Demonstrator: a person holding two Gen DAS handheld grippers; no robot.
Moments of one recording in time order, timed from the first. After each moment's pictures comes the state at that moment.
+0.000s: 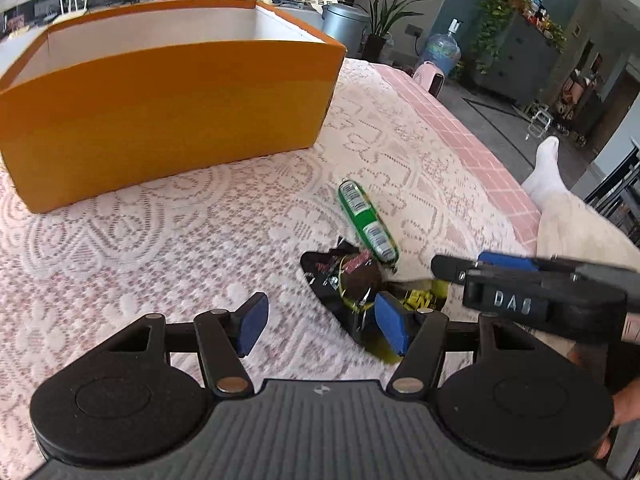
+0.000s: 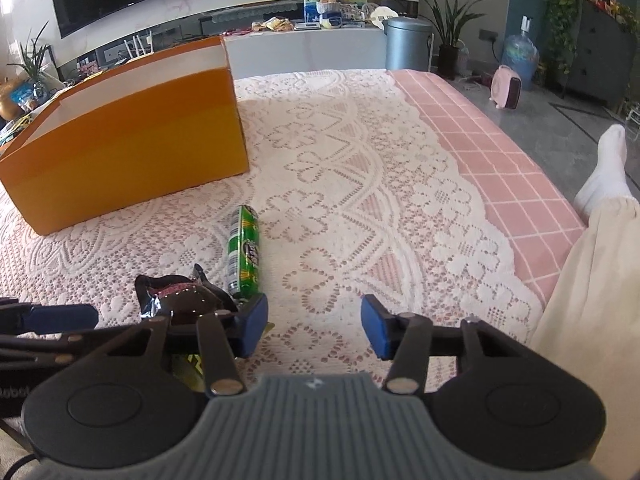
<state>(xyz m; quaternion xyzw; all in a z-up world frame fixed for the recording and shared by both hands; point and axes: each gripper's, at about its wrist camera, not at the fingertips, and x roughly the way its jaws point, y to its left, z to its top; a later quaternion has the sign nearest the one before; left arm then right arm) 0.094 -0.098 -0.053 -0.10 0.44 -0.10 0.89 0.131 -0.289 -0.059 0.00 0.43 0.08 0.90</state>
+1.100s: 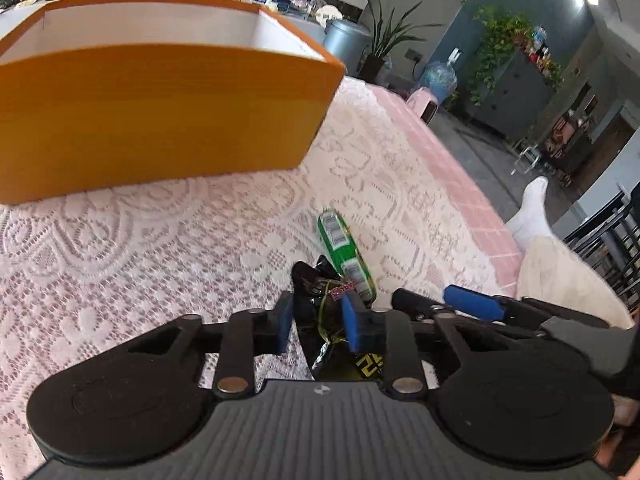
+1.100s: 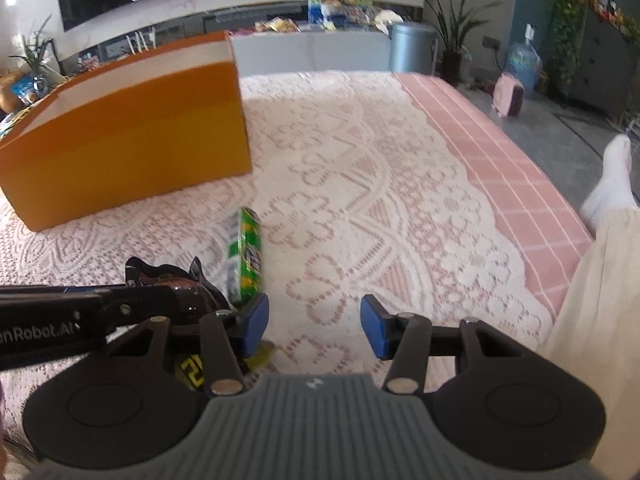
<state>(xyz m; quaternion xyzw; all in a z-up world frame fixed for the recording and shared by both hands) 0.106 -0.093 -0.051 -0.16 0.42 -0.11 0.89 0.139 -0.277 -0.065 -0.02 0.41 0.08 0.91</state>
